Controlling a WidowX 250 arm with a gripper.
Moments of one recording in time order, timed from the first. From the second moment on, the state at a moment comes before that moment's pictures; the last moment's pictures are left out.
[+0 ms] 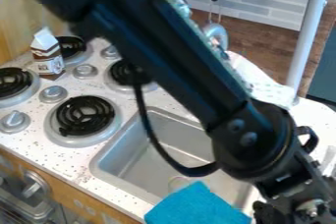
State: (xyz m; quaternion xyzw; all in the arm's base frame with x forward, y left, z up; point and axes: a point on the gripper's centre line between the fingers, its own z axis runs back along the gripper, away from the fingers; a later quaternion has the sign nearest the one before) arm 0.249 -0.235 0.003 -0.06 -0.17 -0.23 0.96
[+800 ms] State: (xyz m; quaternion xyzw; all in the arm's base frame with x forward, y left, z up) arm 0.310 -0.232 0.008 -0.04 -0.19 -0.19 0.96
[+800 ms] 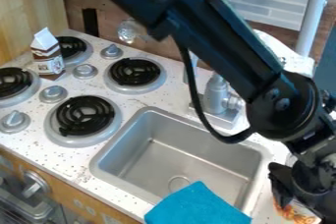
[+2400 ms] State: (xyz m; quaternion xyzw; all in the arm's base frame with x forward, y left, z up) arm 0.378 -0.224 0.015 -0.02 -0.21 -0.13 0.97
